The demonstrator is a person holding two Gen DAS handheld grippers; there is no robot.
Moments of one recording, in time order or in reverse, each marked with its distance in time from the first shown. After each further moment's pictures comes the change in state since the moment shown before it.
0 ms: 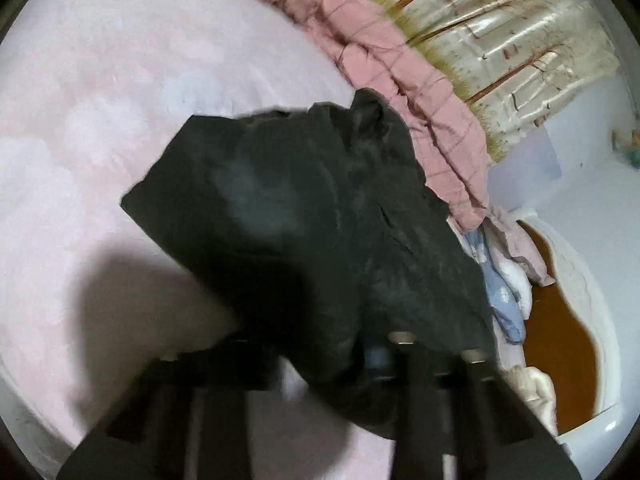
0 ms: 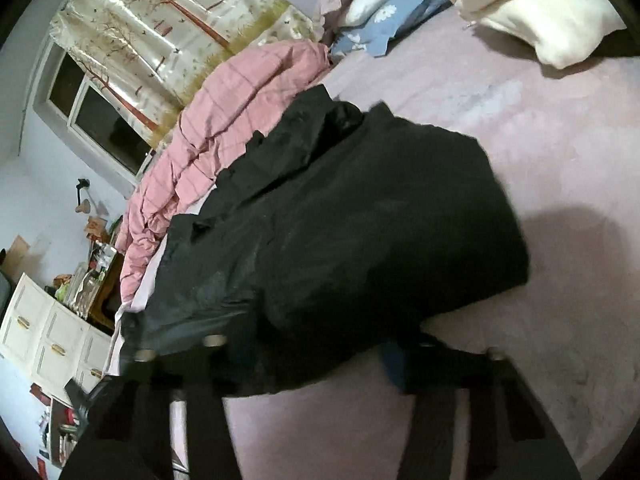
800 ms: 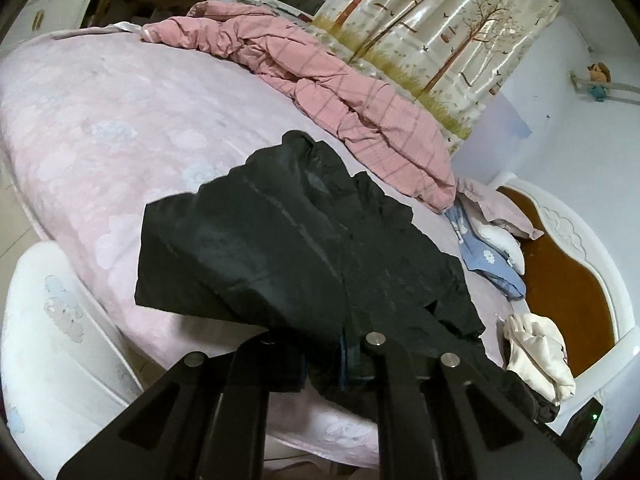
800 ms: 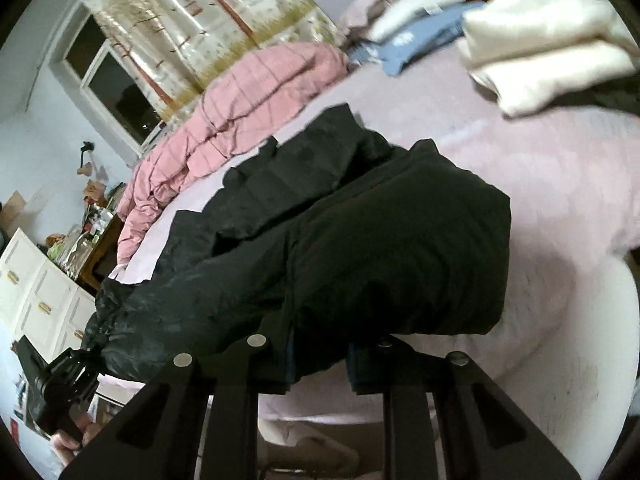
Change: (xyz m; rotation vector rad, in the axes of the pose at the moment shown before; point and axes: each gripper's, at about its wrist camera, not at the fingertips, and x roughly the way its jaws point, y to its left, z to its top) left arm -0.133 -0.058 -0.033 0.266 -0.086 0.063; right arm -0.113 0.026 -0.040 -0.093 0.019 -0.031
